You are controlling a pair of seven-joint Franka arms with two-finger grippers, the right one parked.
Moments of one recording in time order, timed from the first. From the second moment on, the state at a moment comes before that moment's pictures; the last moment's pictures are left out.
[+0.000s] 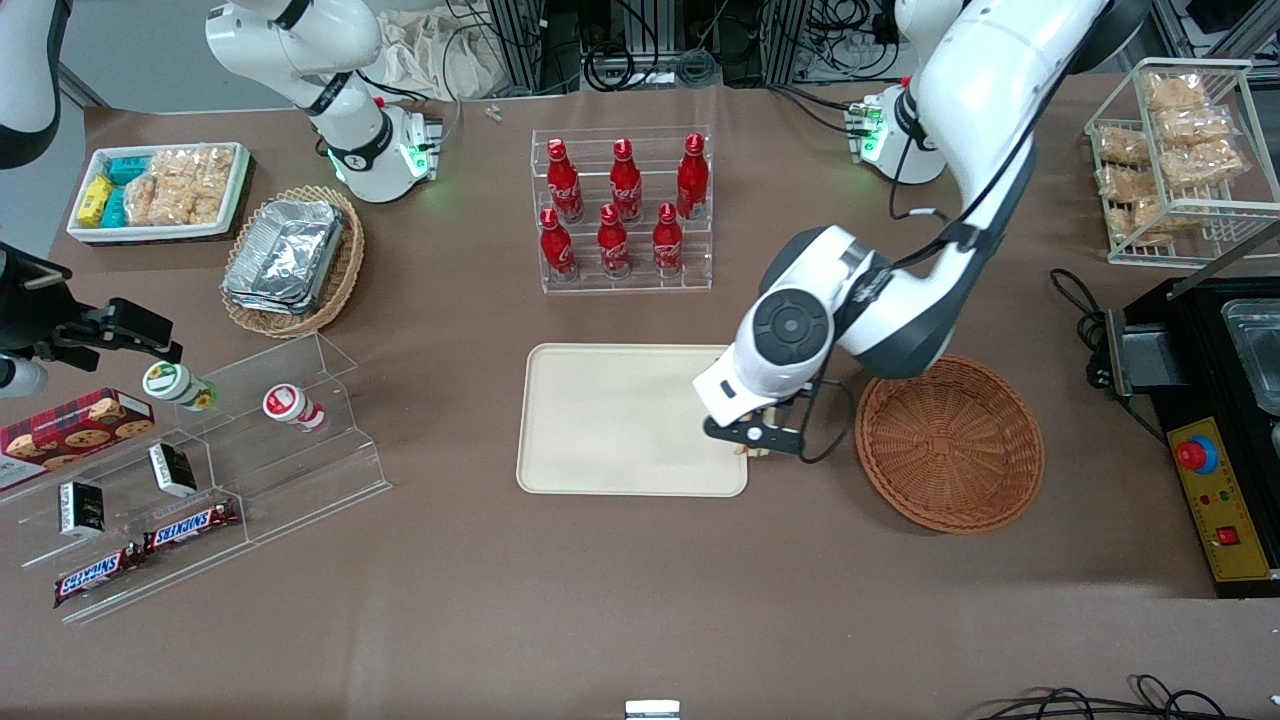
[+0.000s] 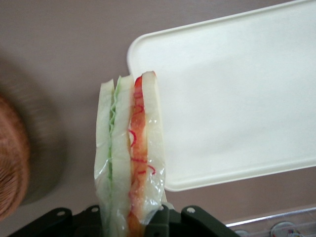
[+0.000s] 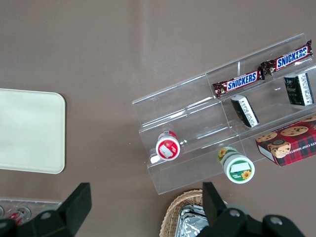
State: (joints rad) arm -0.23 0.63 -0.47 -1.48 0.21 1.90 -0.47
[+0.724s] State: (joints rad) arm -0.28 0.74 -0.47 -1.48 0.21 2.00 -0.54
